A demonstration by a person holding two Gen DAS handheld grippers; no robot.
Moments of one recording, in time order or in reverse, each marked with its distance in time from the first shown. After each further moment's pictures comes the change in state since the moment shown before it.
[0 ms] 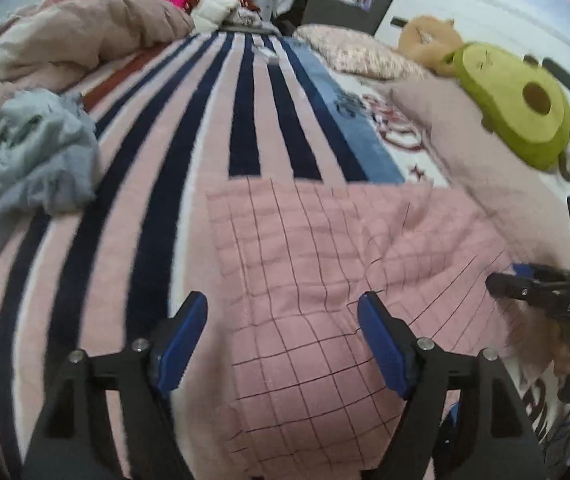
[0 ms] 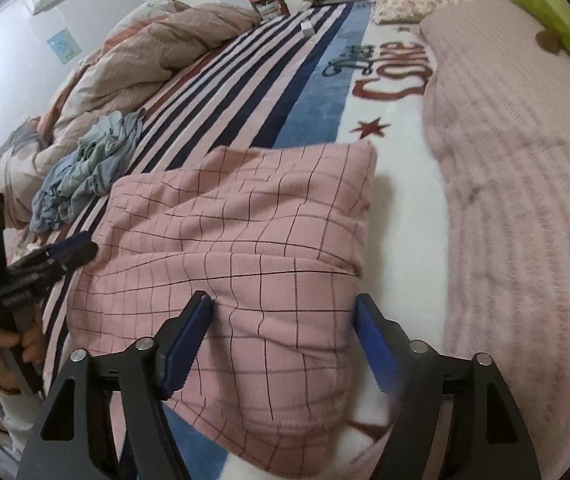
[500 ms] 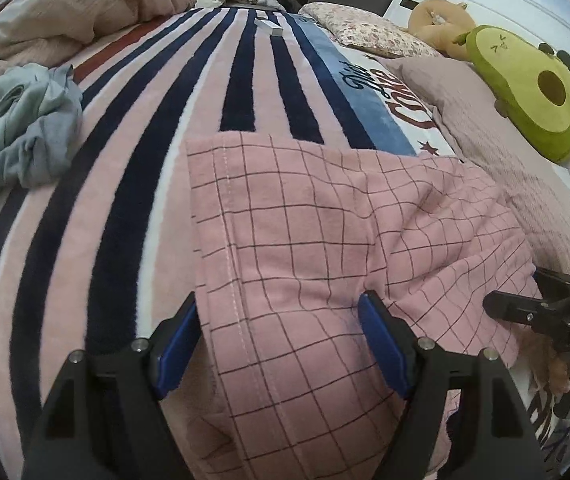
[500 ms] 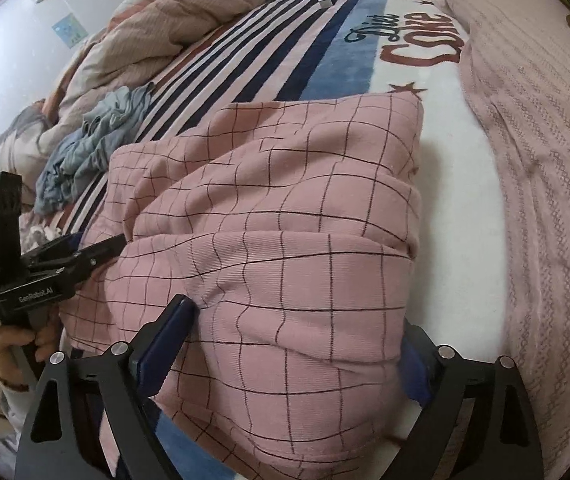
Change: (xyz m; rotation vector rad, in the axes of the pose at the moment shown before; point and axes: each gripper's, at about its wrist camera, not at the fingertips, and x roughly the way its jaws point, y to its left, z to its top) left arm 0.026 -0.008 -0.009 -0.023 0.062 0.011; right arm 0.029 0.008 -0.007 -0.018 0.068 0.042
